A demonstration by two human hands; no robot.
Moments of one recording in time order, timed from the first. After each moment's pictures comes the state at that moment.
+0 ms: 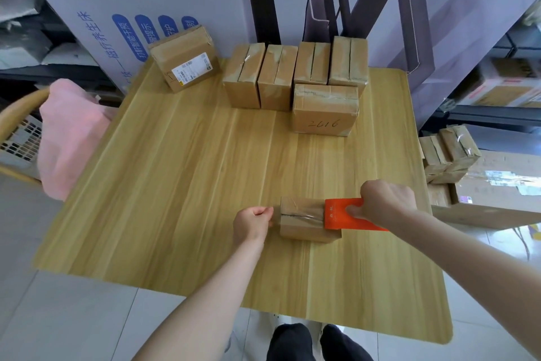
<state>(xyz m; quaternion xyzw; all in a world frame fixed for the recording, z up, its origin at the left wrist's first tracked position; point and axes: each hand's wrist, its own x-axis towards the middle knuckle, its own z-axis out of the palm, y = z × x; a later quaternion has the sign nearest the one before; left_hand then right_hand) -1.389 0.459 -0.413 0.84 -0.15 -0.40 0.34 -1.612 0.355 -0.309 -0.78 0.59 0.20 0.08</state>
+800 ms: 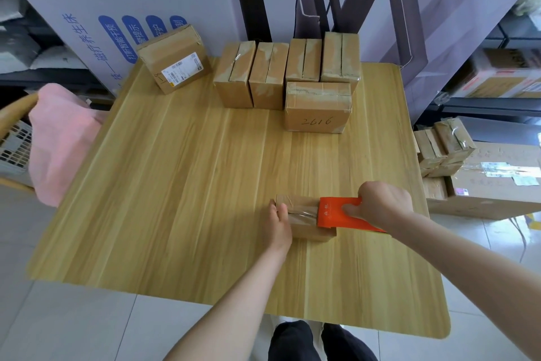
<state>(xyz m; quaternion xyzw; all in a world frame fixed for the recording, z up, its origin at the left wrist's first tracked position) -1.448 0.448 -0.414 0.77 -0.24 -0.46 0.37 -1.621 0.356 -0.318 -0.76 0.61 0.17 0.11</state>
